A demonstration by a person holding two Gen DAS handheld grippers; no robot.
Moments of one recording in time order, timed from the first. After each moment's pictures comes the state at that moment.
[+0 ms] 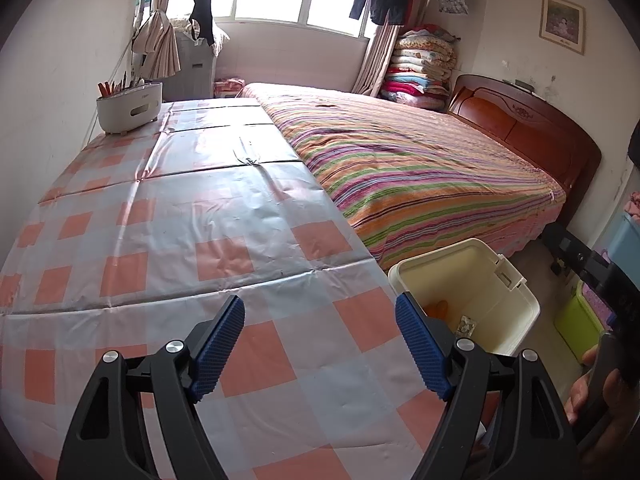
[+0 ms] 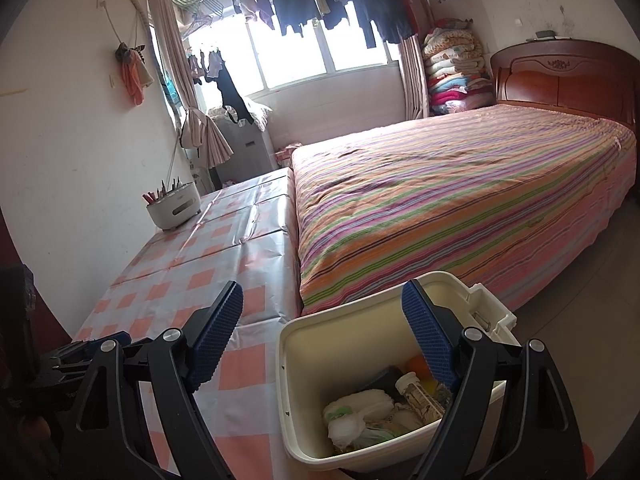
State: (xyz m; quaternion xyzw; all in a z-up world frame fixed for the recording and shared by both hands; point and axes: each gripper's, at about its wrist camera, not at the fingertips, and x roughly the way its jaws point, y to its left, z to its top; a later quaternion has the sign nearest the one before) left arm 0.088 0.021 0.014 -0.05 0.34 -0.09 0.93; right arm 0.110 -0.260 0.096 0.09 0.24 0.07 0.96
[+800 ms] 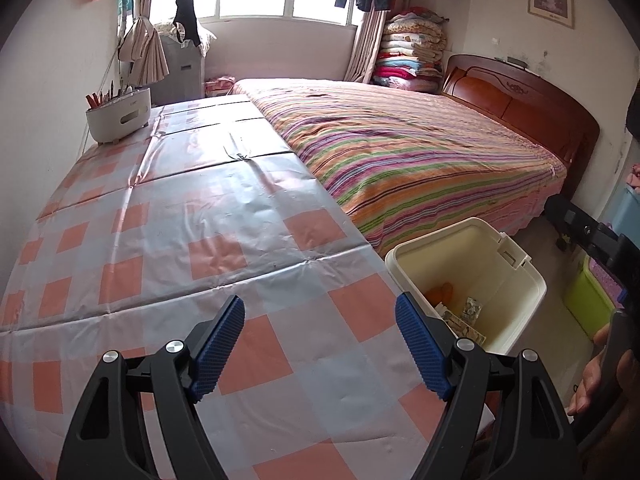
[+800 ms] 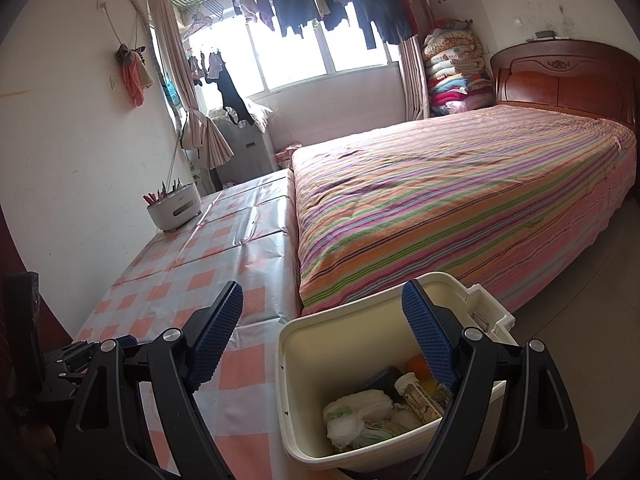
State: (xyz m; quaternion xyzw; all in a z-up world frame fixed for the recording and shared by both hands) left arm 0.089 0.008 0.011 -0.01 0.35 -0.10 0.93; right arm 0.110 -0.259 0.097 0.09 0.24 0.08 0.96
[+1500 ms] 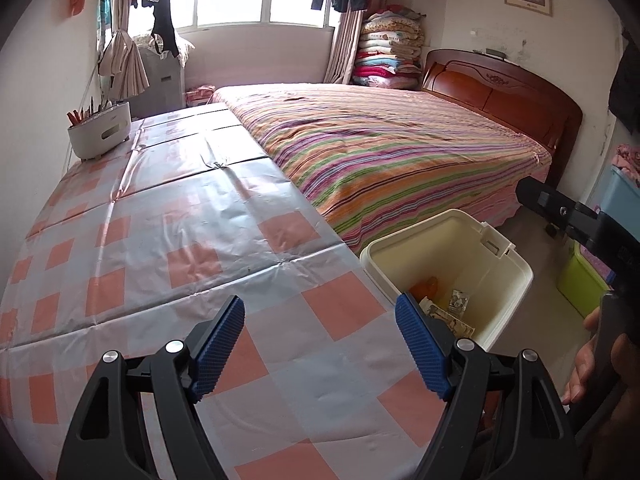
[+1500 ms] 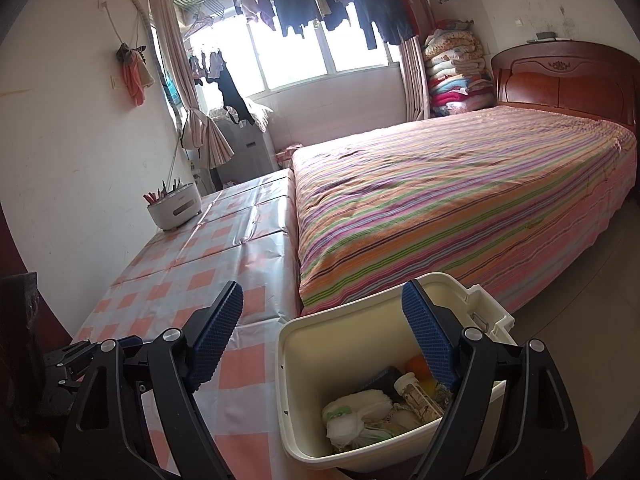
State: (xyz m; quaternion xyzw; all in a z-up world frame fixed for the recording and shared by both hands) left arm 0.083 -0.008 0.012 0.01 0.34 -0.13 0.93; right arm 0.109 -0.258 0.099 0.09 0.24 0.08 0.96
